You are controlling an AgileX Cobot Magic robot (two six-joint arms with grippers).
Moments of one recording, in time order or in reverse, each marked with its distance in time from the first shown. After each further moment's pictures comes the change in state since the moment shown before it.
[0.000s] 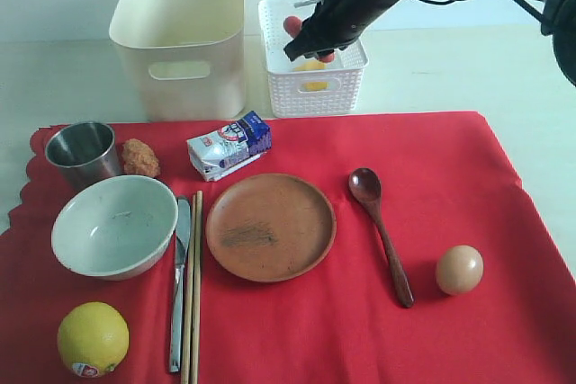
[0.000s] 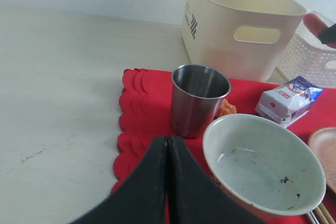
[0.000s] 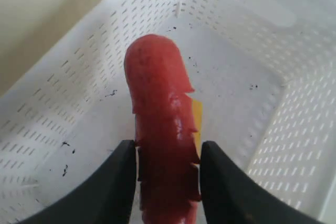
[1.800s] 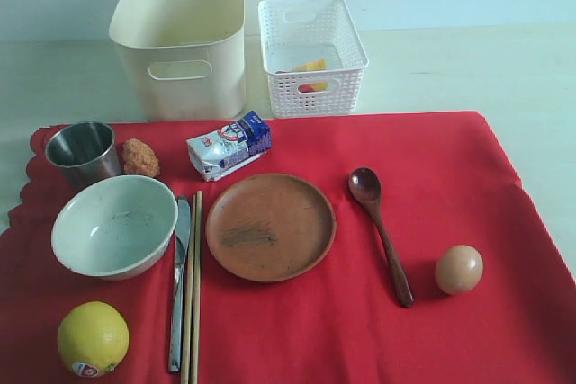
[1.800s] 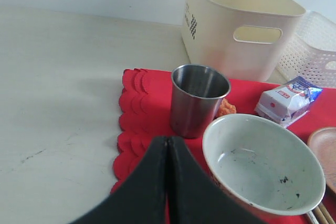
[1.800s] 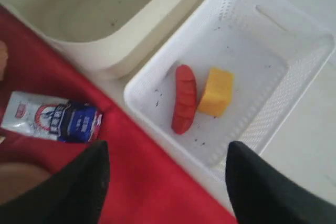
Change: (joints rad) left arm 0.000 0.000 0.000 0.000 0.000 0.000; right arm 0.000 -0.331 -0.004 0.055 0.456 0.000
